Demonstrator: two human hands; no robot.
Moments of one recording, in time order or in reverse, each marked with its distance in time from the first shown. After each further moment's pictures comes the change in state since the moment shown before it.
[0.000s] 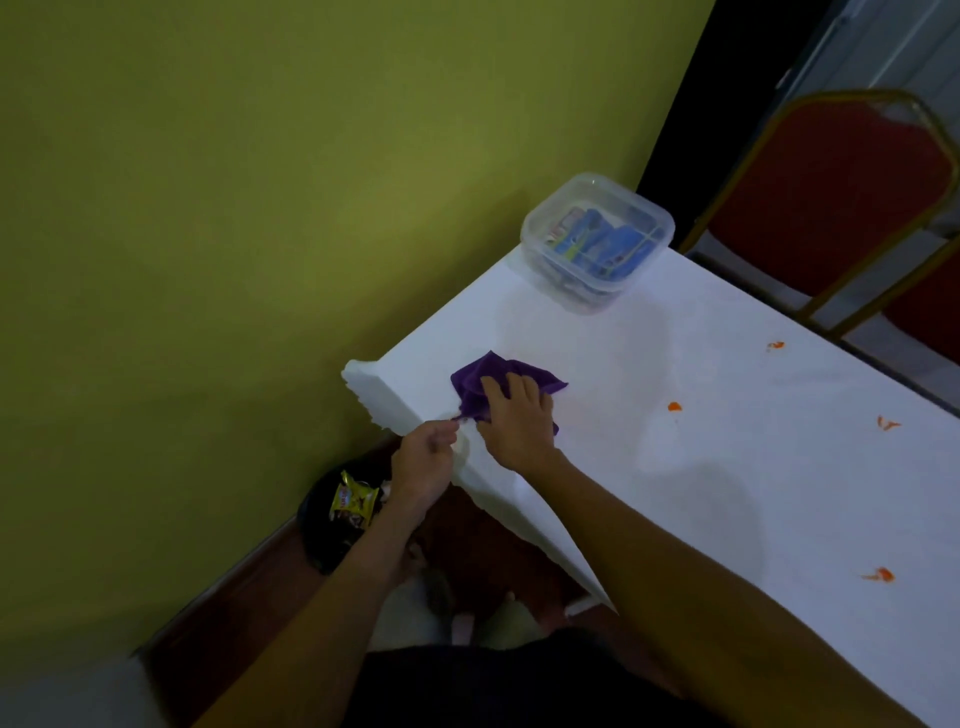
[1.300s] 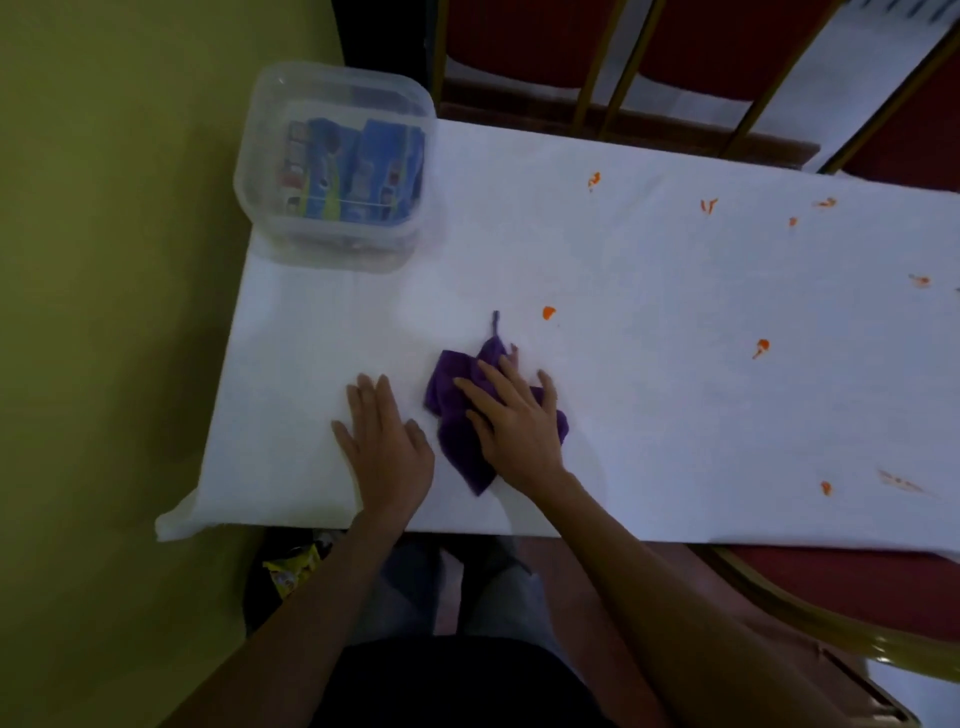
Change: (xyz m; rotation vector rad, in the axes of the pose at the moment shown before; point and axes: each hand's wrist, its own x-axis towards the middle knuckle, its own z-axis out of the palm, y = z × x) left_hand 0.105 0.027 0.102 0.781 -0.305 0.566; right_hand -0.030 0.092 0.044 0.076 0.259 0.502
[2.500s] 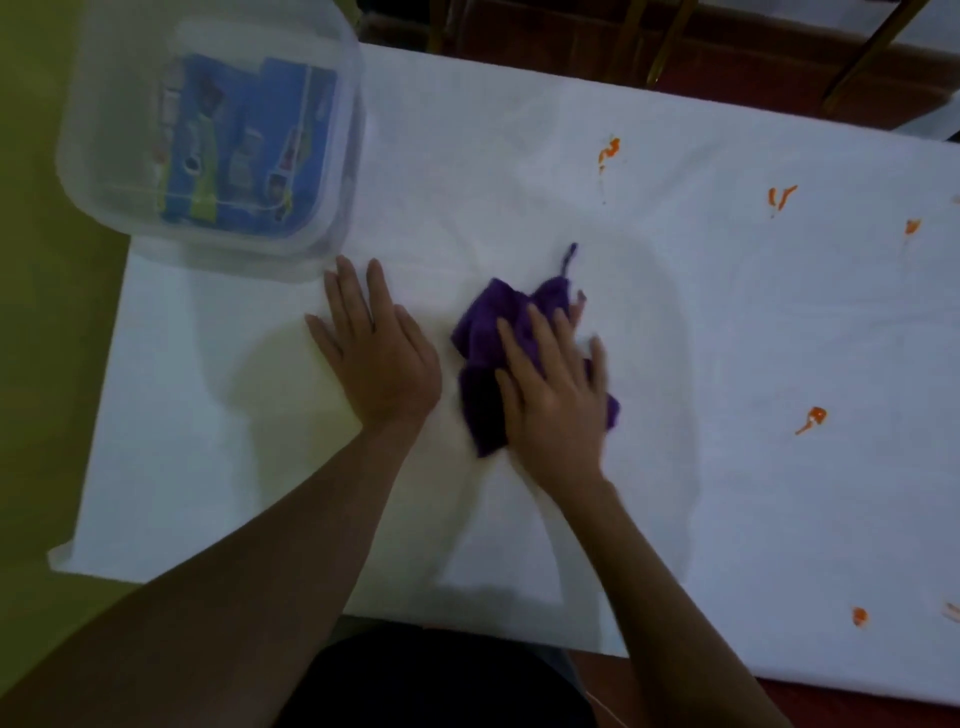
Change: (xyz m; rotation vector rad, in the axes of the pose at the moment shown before) left_hand 0.141 0.118 0.075 0.229 0.387 -0.044; right_hand 0.078 0.120 -0.015 -0.003 0.203 0.080
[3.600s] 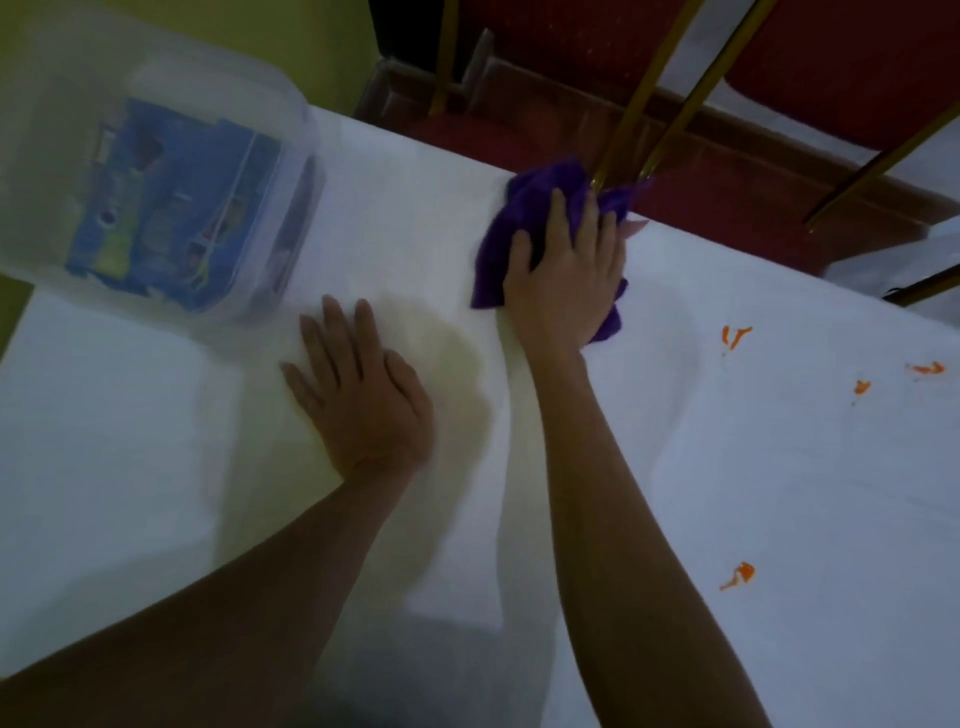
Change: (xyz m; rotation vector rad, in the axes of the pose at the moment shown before) left_hand 0.021 0.085 0.022 0.077 -0.013 -0.140; right_hand 0.235 0.062 0.011 0.045 0.056 0.277
